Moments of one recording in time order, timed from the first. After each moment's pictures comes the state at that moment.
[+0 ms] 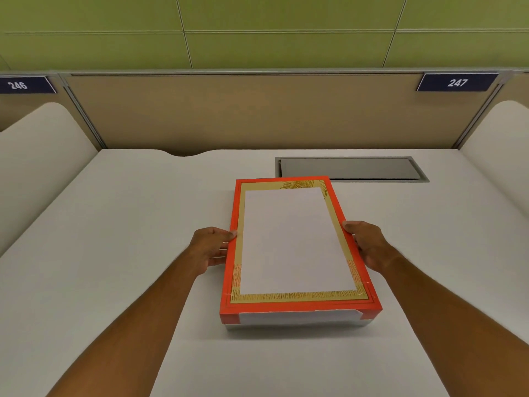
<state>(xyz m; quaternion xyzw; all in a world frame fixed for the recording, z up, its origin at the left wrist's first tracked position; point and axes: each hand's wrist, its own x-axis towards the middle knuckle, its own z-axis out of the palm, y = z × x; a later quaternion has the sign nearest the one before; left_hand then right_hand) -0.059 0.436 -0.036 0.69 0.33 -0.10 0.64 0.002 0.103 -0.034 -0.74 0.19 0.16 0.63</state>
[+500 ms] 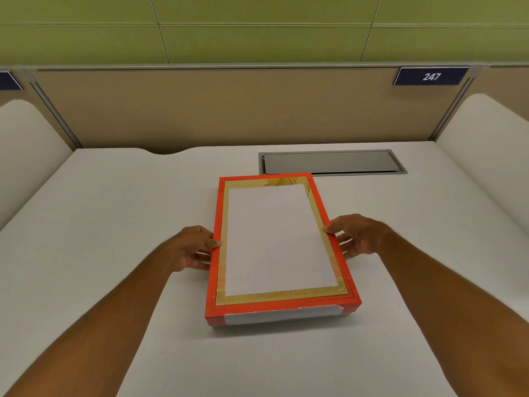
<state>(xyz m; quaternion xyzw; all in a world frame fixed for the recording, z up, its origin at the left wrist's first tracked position) -0.059 0.441 -0.024 0.72 0.30 -0.23 0.58 0.010 0.084 -0.006 -0.78 0.19 0.34 0.49</state>
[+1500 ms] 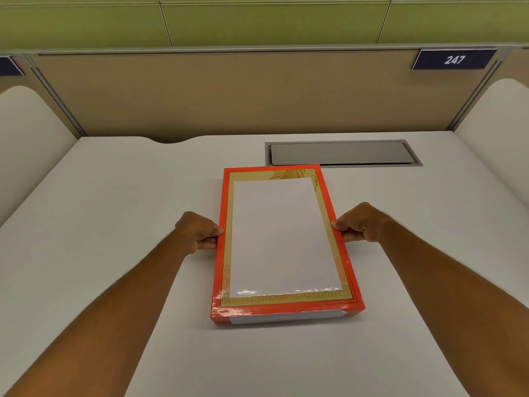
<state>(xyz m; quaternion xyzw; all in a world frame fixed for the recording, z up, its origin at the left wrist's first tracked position) -0.036 0.434 -0.028 0.73 0.37 -0.13 0.56 0.029 0.095 -0.017 -0.83 0.19 0.27 0.46</state>
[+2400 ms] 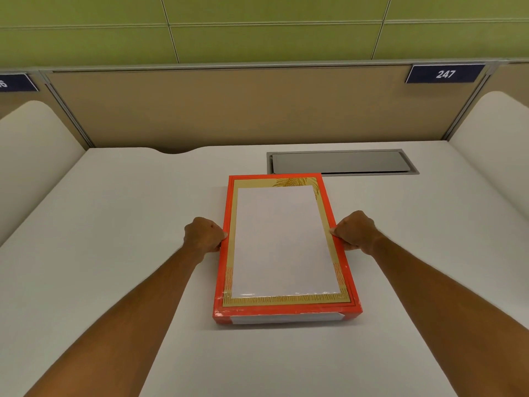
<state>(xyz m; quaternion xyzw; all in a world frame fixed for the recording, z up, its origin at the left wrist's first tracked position) -0.044 0.423 -0.031 0.84 0.31 -0.05 0.44 0.012 0.104 -0.024 -0.91 0.13 0.17 0.37</state>
